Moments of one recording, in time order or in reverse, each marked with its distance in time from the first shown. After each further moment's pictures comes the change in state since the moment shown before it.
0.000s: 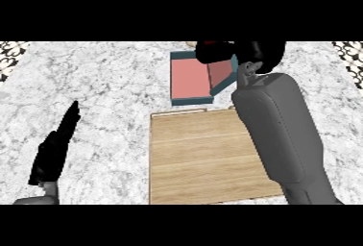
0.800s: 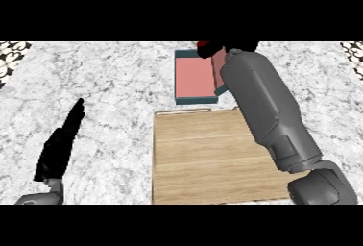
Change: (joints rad) left arm -0.022 -0.015 -0.011 0.007 -0.012 -0.004 -0.005; right arm -0.267 -0.014 -0.213 0.770 -0.096 -0.304 -0.187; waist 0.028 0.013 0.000
